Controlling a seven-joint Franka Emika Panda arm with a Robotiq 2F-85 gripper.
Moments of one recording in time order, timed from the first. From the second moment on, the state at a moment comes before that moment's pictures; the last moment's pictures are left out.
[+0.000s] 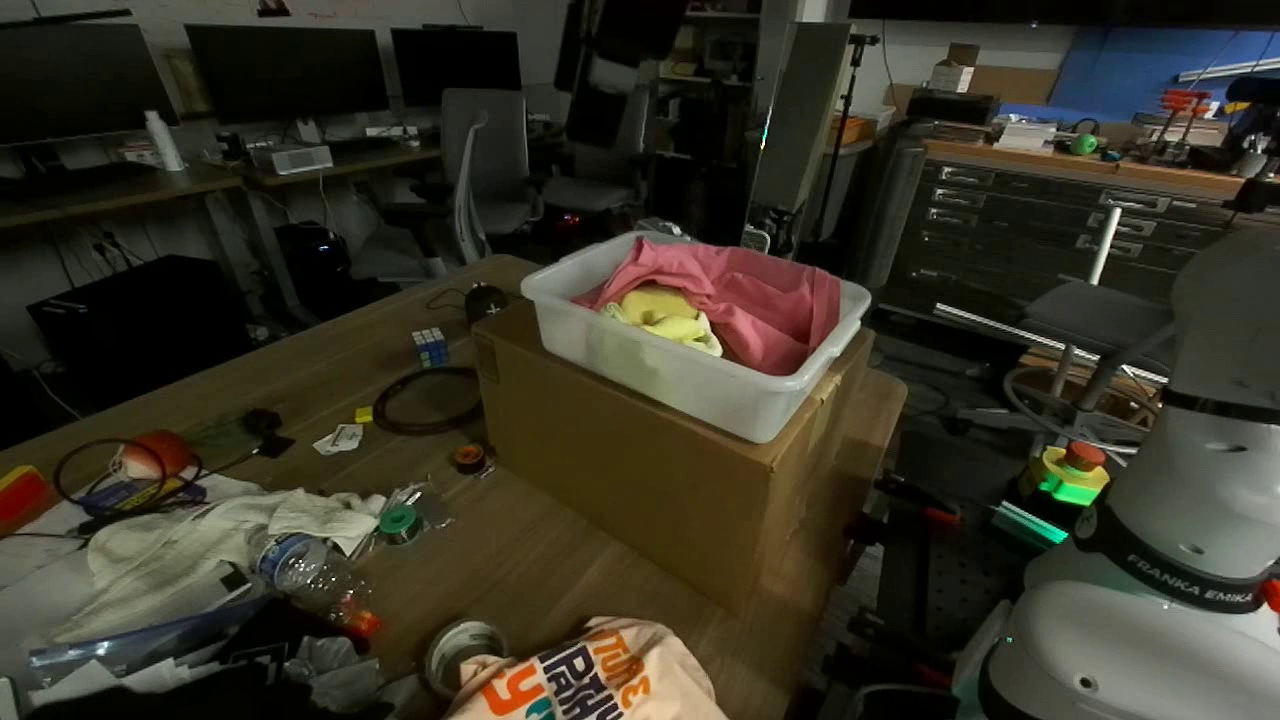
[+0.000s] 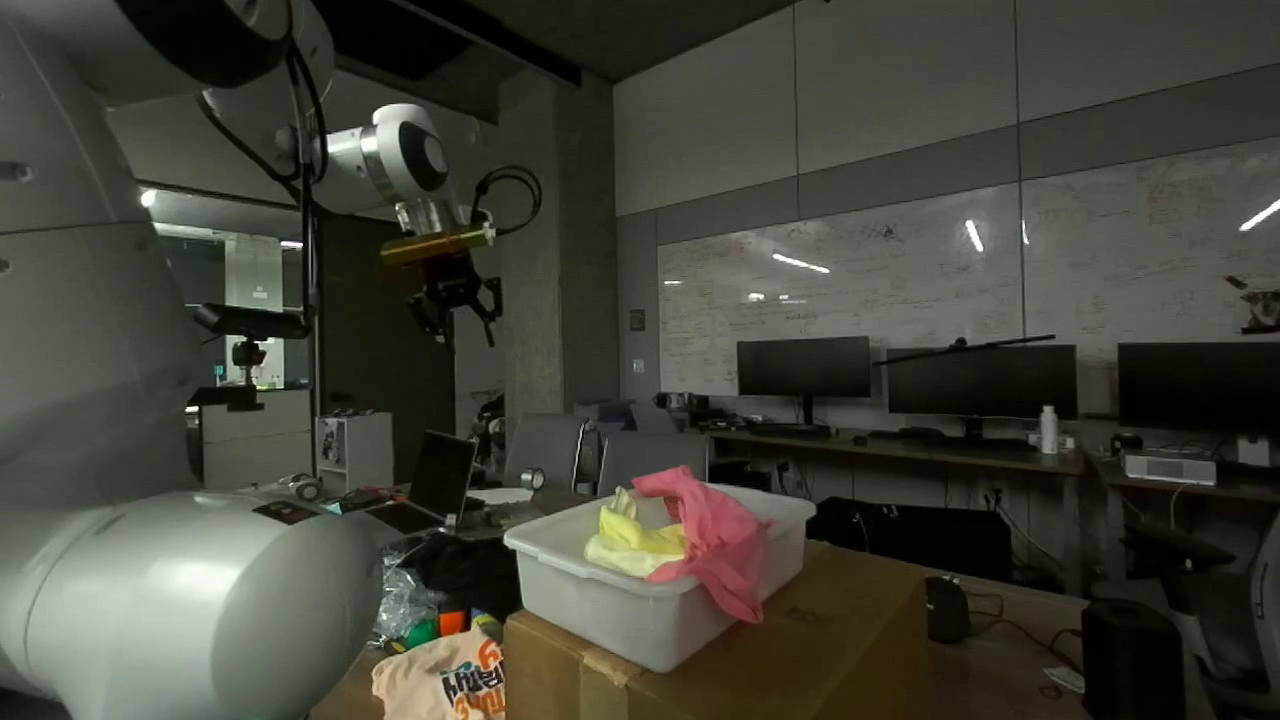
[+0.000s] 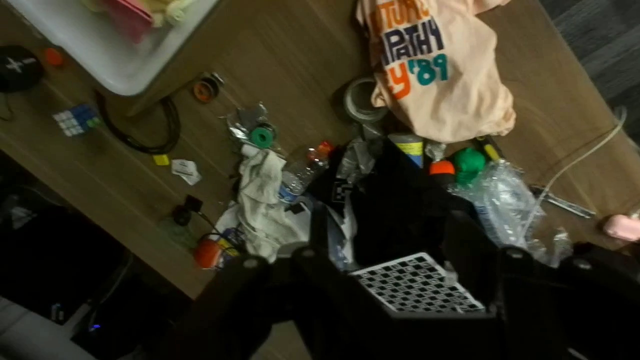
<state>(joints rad) 0.28 -0.33 0.31 -1.96 -0.12 1.93 -0.12</state>
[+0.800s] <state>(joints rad) 0.07 -0.38 0.15 -2.15 -0.30 1.94 0.04</state>
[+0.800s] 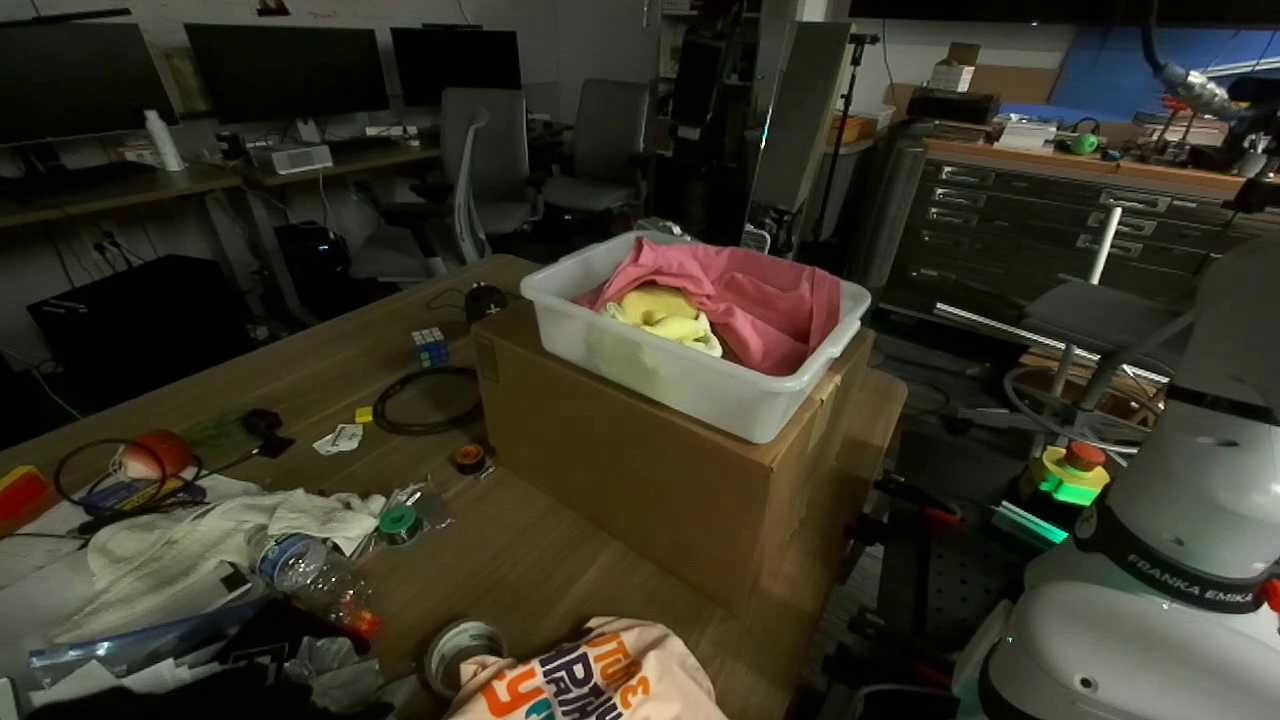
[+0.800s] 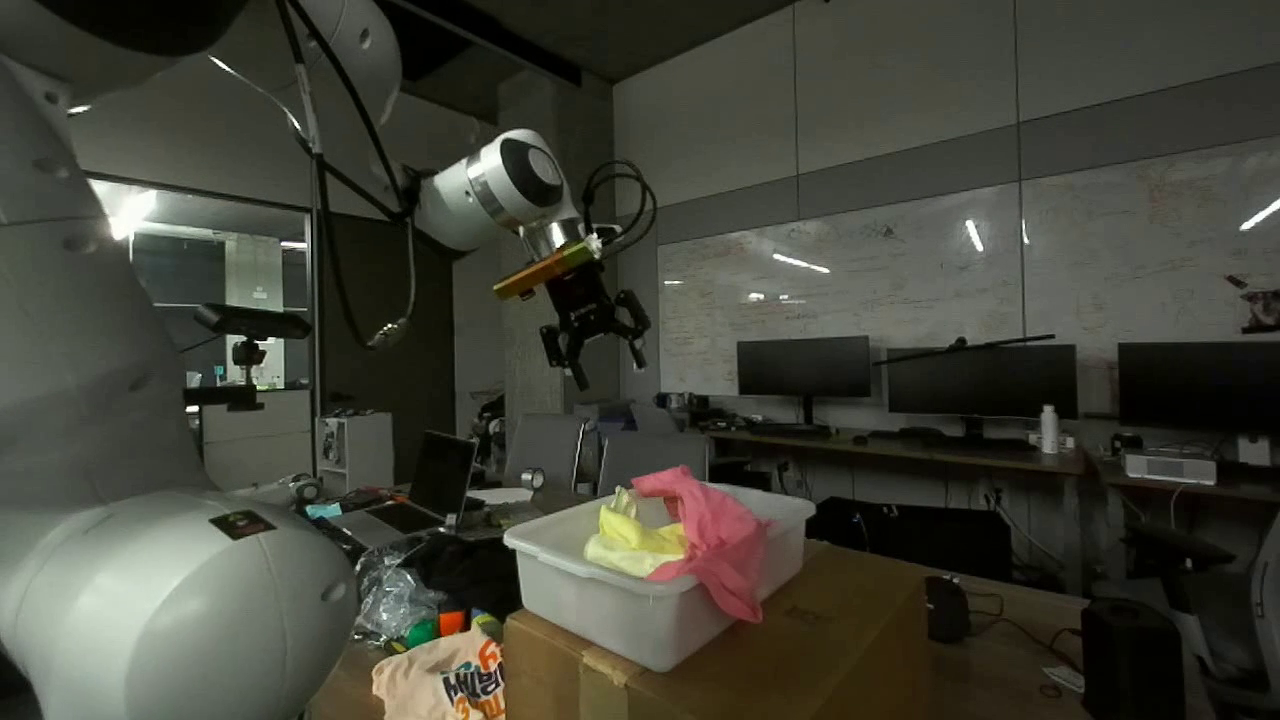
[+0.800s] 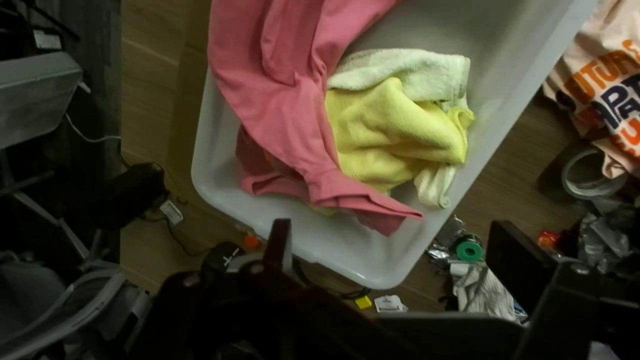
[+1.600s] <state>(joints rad) 0.02 -0.24 0.05 -2.27 -0.30 2.21 0.01</state>
